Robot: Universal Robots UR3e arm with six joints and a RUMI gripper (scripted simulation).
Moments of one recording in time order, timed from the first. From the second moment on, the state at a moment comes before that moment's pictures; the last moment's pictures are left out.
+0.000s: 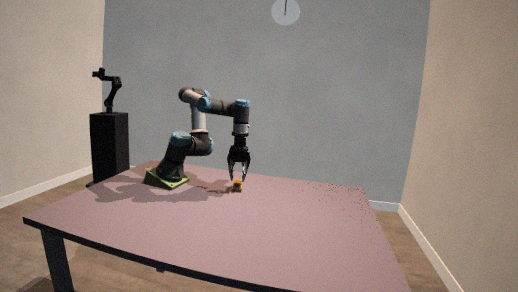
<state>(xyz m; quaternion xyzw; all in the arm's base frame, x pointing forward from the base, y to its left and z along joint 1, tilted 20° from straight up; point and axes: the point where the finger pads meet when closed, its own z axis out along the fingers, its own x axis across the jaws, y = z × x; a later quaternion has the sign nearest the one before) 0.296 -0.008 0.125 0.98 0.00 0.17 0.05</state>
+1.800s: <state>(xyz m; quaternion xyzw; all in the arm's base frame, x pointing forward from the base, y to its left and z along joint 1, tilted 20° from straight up) 0.304 -0.011 0.102 0.98 0.00 0.17 0.05</state>
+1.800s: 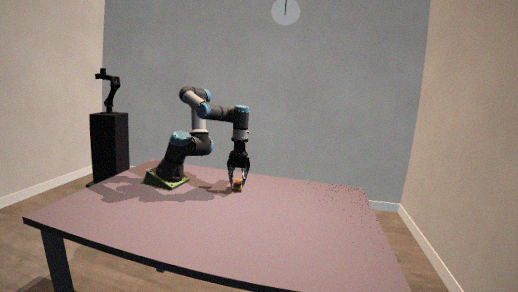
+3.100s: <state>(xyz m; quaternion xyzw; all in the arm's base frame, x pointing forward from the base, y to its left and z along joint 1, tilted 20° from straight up) 0.304 -0.011 0.102 0.98 0.00 0.17 0.05</state>
